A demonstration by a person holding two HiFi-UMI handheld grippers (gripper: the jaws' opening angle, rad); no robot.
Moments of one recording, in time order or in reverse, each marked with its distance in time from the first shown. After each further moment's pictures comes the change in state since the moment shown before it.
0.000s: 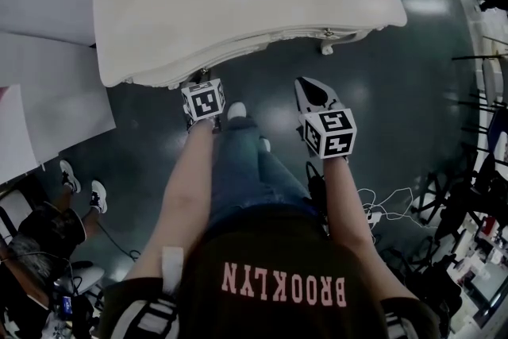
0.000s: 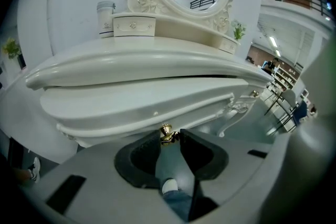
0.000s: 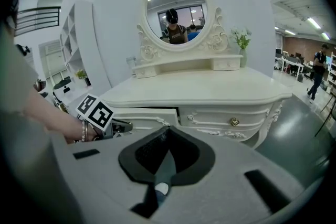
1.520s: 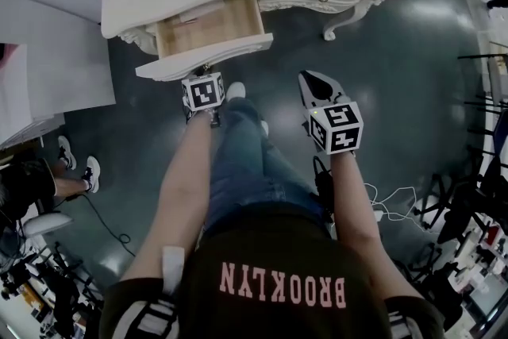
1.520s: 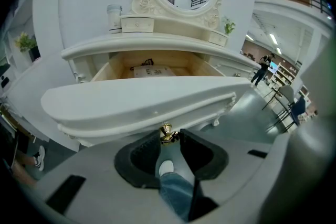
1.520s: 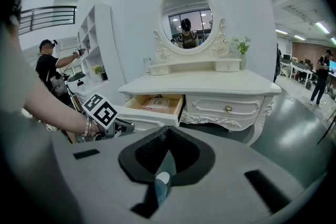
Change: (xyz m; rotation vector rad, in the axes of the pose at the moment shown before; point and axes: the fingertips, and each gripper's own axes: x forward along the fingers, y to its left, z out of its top) left arm -0.060 -0.039 -0.119 -0.015 0.036 -0.004; right arm -0.099 0.017 -0.077 -0.084 -0.030 0.074
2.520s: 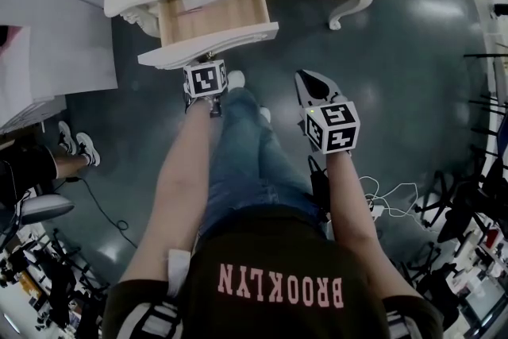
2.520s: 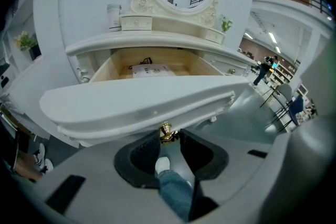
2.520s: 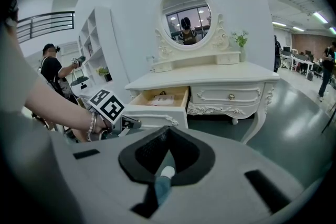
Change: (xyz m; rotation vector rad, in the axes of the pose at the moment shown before) left arm -0.017 -0.010 -0.025 0.006 0.027 -0.008; right arm -0.019 0.028 -0.039 0.052 0.014 0.038
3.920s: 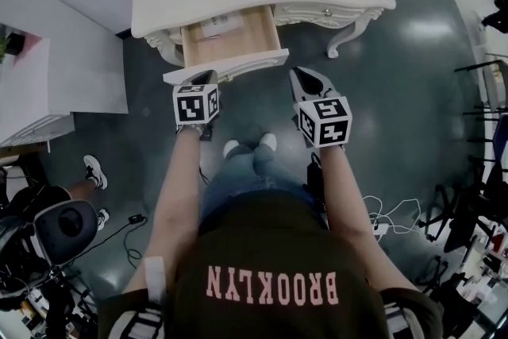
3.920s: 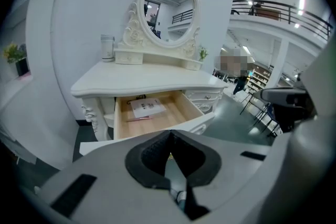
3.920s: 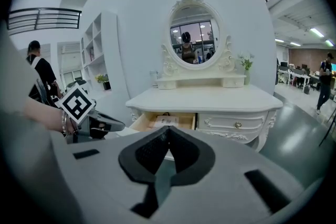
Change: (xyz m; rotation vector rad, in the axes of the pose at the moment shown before) left arm -0.127 0.022 0.072 0.121 -0.192 -0.158; right arm 0.004 0.050 0.092 -0.063 -0.133 -0.057
